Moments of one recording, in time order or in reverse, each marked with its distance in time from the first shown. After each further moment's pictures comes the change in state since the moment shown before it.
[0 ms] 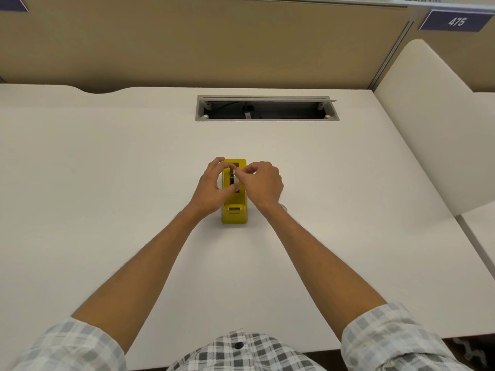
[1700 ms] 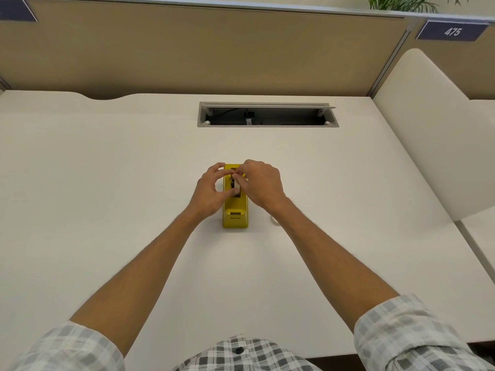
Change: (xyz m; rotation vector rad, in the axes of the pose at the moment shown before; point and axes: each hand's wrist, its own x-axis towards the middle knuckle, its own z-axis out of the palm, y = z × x) left_hand 0.001 0.000 -0.006 0.009 0.009 -0.023; right_hand 0.012 -0.008 -0.016 -0.506 -0.144 -0.532
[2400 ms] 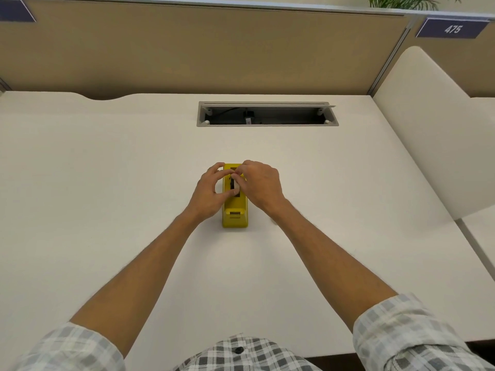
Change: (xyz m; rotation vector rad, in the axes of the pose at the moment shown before) left_hand -0.001 -0.006 0.001 0.045 -0.021 0.020; right_hand -0.003 -0.001 0.002 -0.033 0.025 -0.019
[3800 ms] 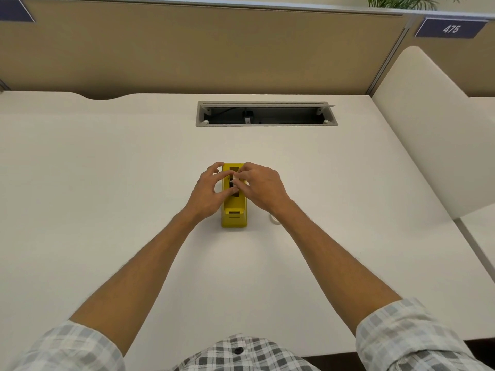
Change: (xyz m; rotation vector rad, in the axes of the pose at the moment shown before) left_hand 0.001 0.002 -0.001 0.080 -0.013 0.023; right_hand -0.009 0.013 -0.002 0.060 -0.070 -0.119
